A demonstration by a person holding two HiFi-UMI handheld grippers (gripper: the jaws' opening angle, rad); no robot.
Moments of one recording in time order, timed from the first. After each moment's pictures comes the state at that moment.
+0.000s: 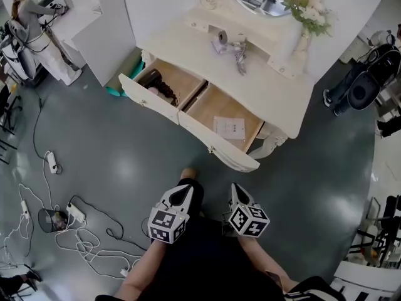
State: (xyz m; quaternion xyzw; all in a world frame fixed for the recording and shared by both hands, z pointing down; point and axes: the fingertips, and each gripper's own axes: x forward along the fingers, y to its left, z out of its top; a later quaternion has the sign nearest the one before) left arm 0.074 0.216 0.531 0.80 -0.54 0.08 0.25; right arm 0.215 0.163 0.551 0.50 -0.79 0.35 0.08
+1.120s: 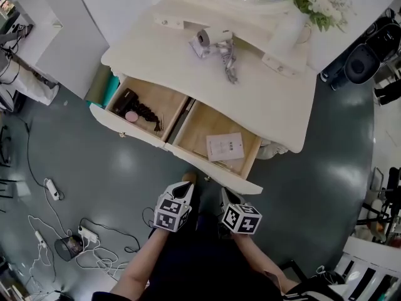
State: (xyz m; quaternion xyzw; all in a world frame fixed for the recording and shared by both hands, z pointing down) left arm 0.052 0.061 0.608 0.80 -0.44 0.24 0.33; right arm 0.167 0.062 0.614 0.51 -0.71 0.46 0.15
